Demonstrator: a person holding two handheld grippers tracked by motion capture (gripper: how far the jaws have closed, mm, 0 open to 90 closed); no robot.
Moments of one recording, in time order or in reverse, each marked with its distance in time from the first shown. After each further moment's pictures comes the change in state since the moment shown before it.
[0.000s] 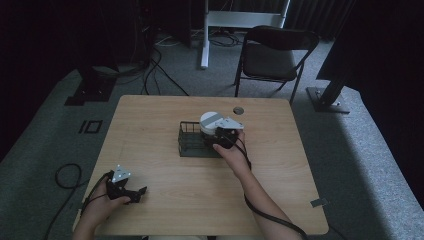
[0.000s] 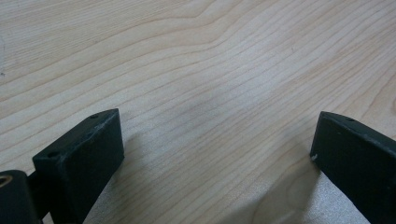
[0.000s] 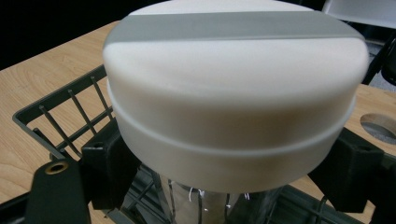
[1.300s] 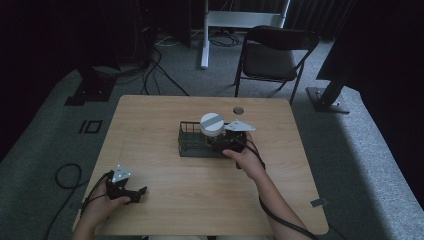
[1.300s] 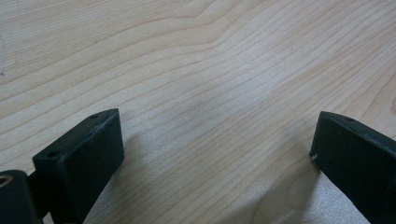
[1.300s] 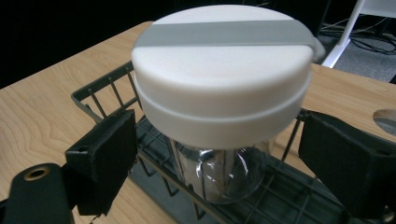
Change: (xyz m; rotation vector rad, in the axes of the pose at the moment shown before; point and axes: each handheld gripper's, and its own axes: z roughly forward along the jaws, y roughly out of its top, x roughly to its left) left arm 0.000 0.000 0.000 0.001 0.000 0.000; right arm -0.015 -0.003 -0.031 -0.002 0.114 0.003
